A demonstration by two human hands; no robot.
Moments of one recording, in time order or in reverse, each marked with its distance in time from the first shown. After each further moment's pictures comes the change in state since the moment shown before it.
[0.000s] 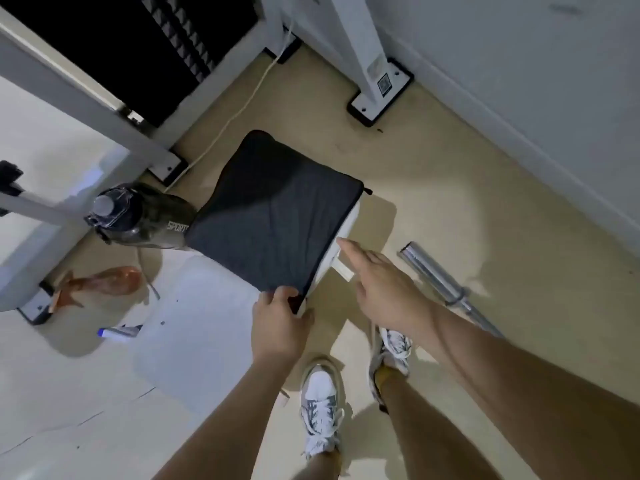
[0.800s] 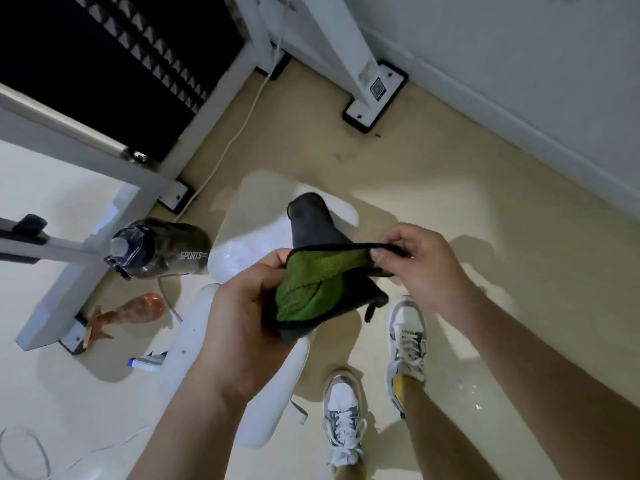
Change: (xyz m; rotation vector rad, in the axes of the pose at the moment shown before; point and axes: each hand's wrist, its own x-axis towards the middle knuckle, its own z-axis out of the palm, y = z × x) left_hand -0.032 0.146 -0.152 -1.267 -0.515 -0.180; right_hand -0.004 -0.005 -0.078 0.750 0.313 0.222
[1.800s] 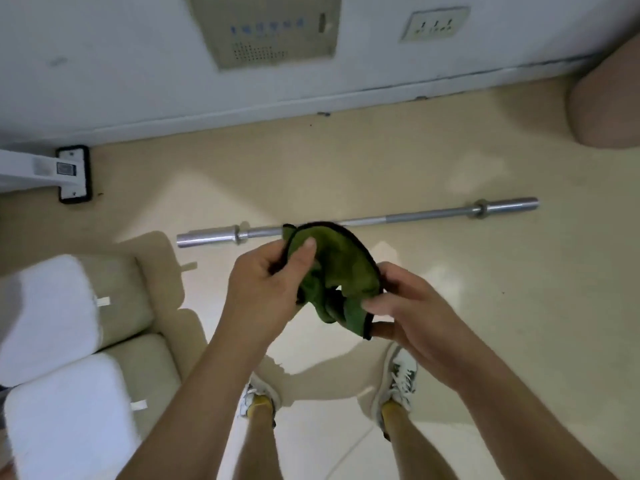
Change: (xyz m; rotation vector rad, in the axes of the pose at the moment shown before) left_hand -0.238 -0.348 0.274 1.202 -0.482 0.229; right_hand -0.545 0.158 -0.206 0.852 0.467 0.236
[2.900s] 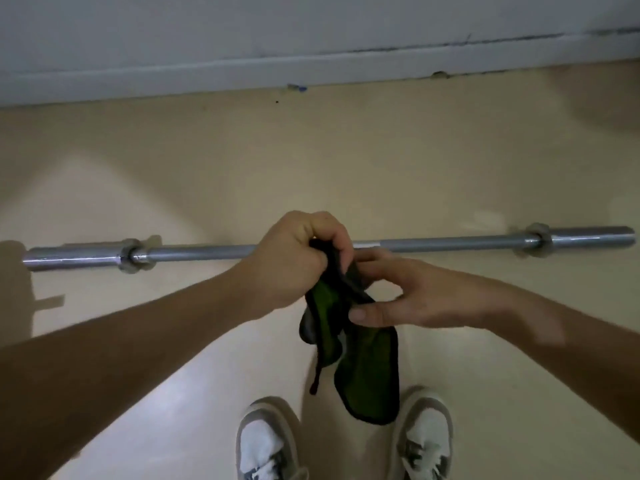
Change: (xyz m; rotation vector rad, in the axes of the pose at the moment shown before) left_hand 0.264 -0.193 0.189 0.122 -0.401 0.300; right_hand 0.301 0.113 -0.213 -0.843 -0.465 -0.216
